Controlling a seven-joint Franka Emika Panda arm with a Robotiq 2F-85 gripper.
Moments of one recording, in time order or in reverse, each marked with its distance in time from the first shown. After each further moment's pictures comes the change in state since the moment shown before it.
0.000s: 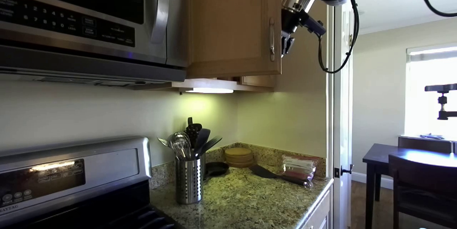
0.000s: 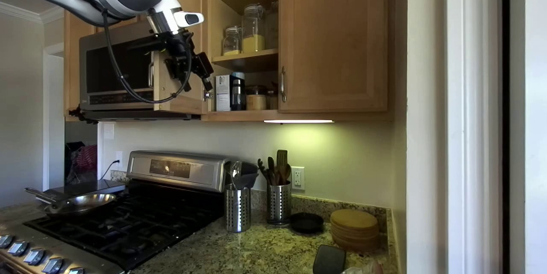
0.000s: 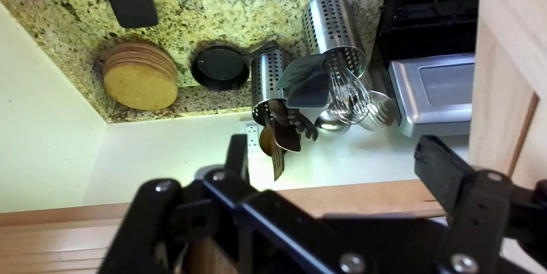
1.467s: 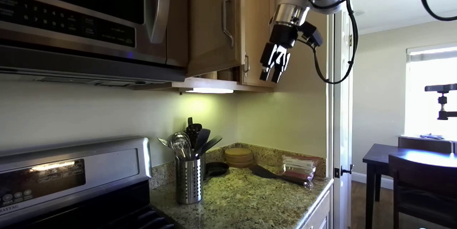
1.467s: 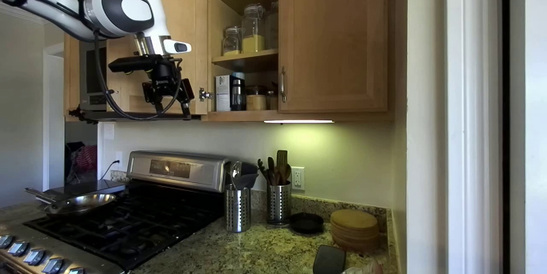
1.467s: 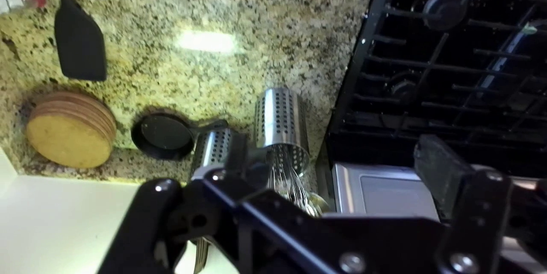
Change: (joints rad) arm 0.077 0.012 0.029 -0.079 0.029 -0.137 -0.129
